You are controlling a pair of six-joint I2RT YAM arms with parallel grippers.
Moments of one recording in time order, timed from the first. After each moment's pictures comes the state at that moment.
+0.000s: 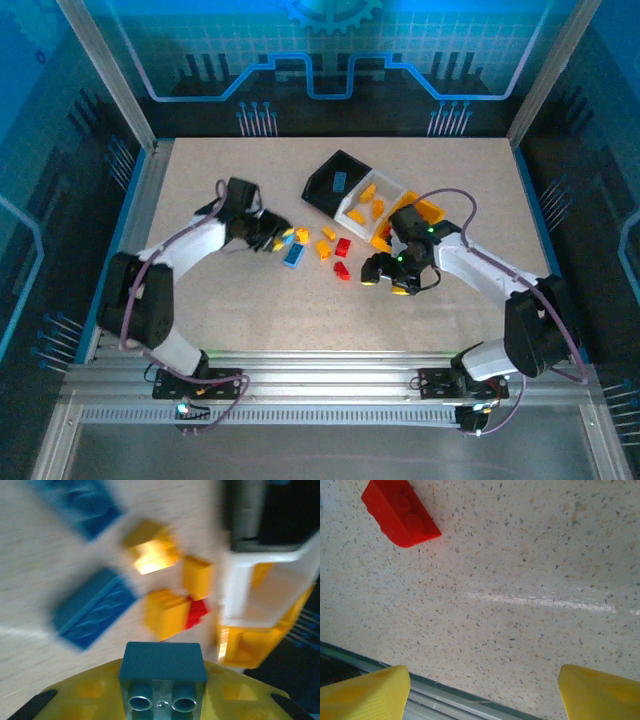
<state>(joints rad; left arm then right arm) -0.26 1.65 1.11 -0.41 0.50 -1.14 0.45 1.42 0.94 -0.87 -0.39 0.63</state>
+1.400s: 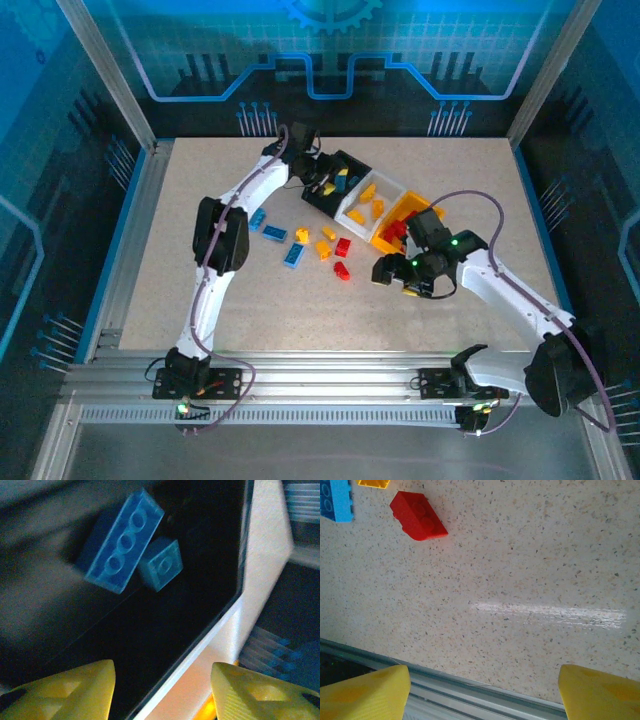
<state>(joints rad) -0.36 2.40 2.20 -0.74 0.47 -1.06 0.44 1.22 0.91 -0.94 -0.34 0.68</state>
